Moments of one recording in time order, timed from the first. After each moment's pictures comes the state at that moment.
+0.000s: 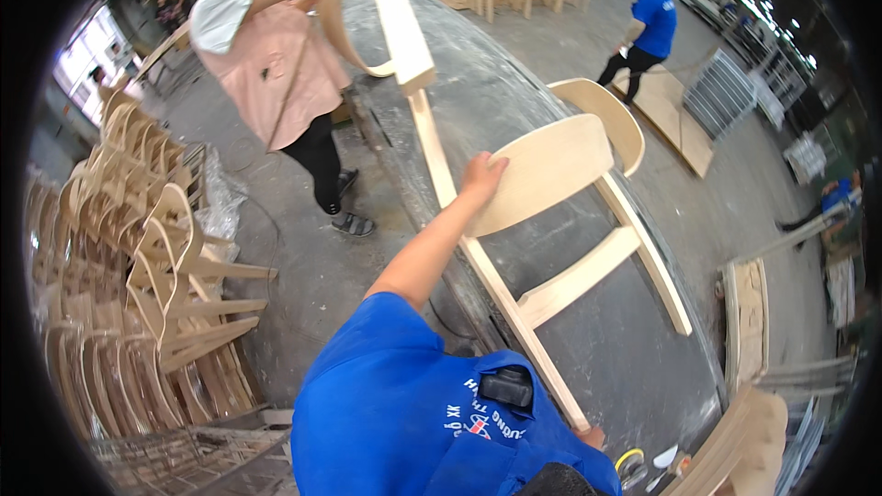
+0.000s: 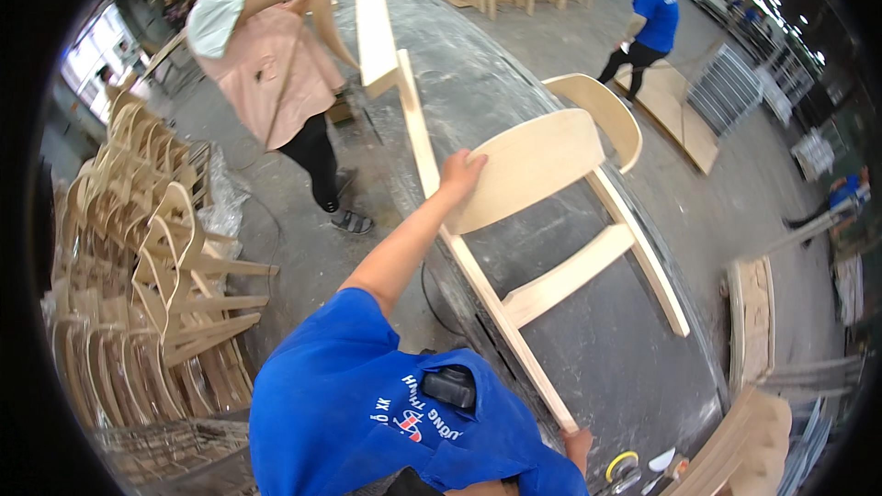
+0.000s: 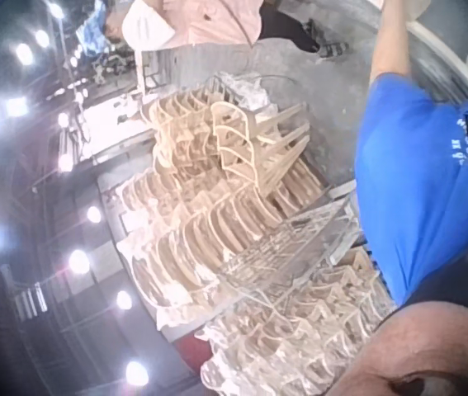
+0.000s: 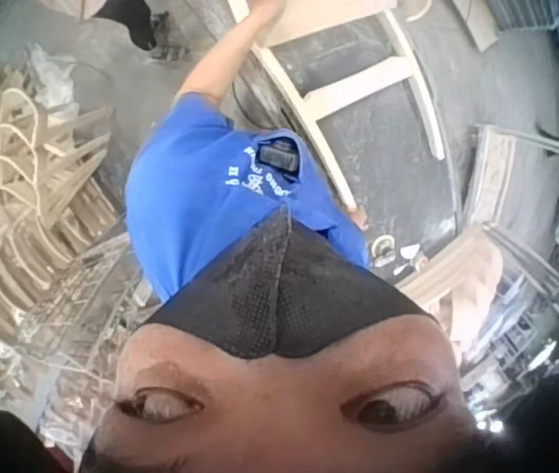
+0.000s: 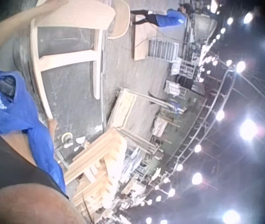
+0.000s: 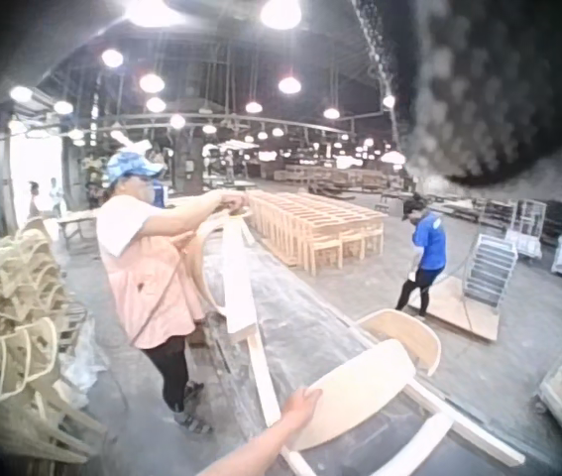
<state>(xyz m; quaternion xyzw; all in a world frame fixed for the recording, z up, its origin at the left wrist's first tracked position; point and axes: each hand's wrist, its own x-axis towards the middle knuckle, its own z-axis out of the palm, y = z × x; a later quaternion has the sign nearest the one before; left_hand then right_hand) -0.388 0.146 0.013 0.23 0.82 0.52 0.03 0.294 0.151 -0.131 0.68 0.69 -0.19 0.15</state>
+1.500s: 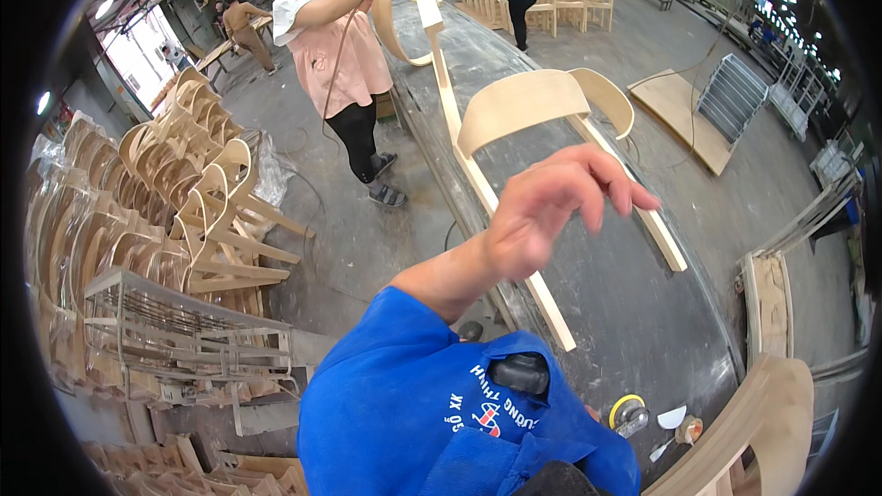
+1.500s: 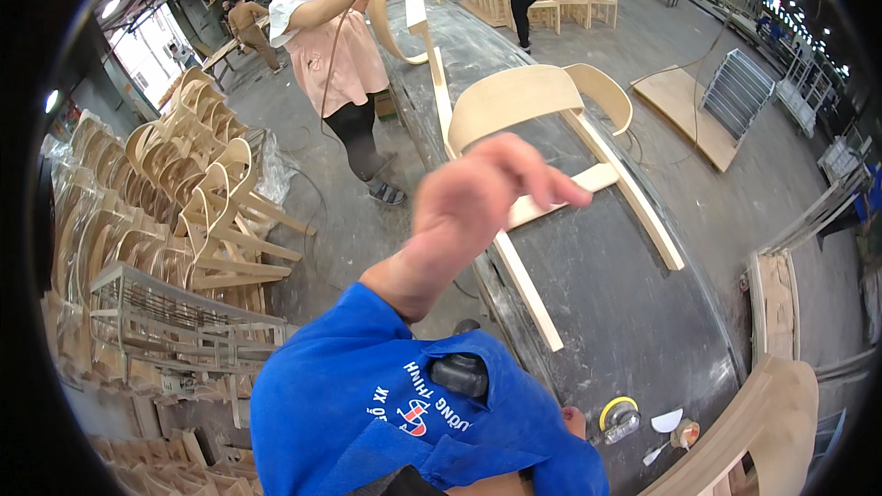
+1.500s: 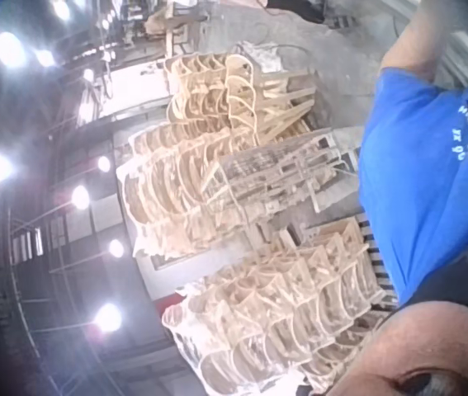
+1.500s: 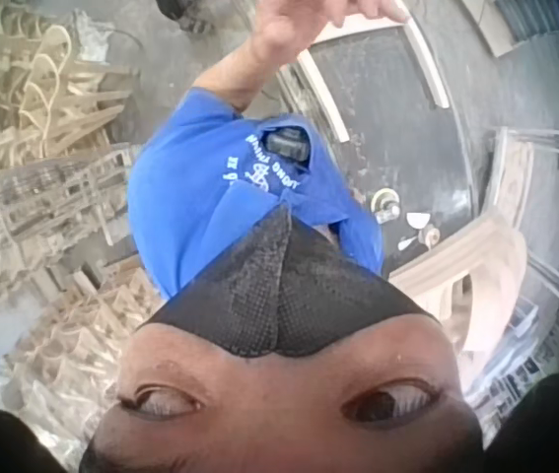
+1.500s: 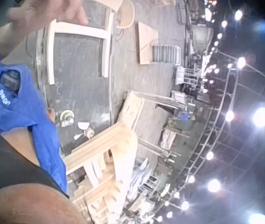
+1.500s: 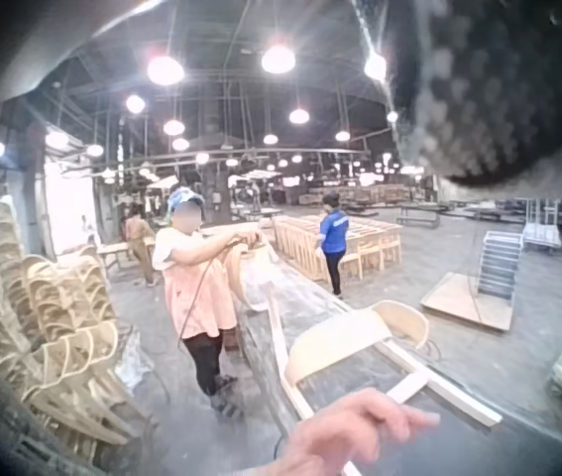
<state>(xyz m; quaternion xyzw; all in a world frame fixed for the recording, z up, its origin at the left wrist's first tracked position) 0.080 0.018 0.294 0.64 0.19 0.74 0.11 0.525 0.142 -0.239 0.44 0.78 -0.45 0.04</state>
